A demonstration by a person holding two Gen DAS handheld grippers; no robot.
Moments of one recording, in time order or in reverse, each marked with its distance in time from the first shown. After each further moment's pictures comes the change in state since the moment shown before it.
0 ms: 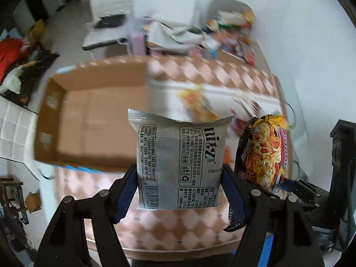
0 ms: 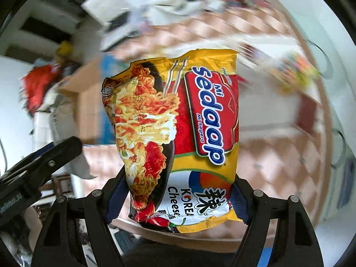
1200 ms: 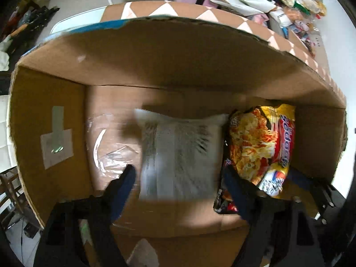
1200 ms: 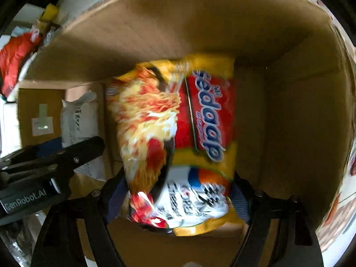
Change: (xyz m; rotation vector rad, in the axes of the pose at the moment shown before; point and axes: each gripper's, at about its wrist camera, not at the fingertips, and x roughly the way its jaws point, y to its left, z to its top) left arm 0.208 0.234 0.130 -0.077 0.395 0.020; right arm 0.297 0.259 0.186 -0.056 0.250 -0.215
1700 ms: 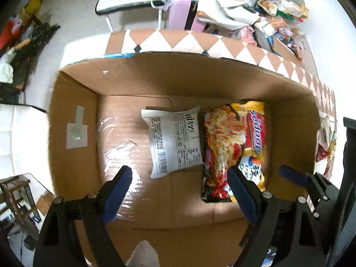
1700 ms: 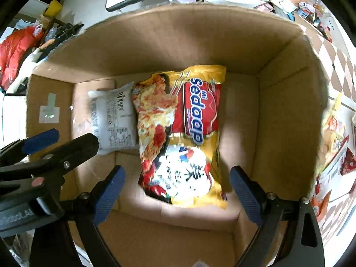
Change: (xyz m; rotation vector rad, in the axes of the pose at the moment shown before) left arm -0.043 0.003 -0.039 0.062 -0.144 -0.007; right arm -0.033 0.037 -0.032 -0.025 -0.056 -0.020
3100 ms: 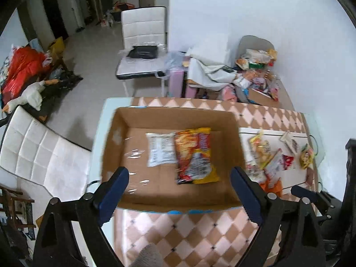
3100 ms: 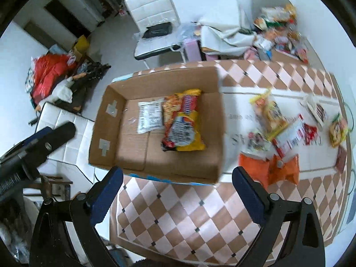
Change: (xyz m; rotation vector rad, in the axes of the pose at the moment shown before) left arm -0.158 -0.077 -0.121 0.007 -0.458 0.038; right arm -0.217 -0.084 -0.180 0.017 -0.336 0.120
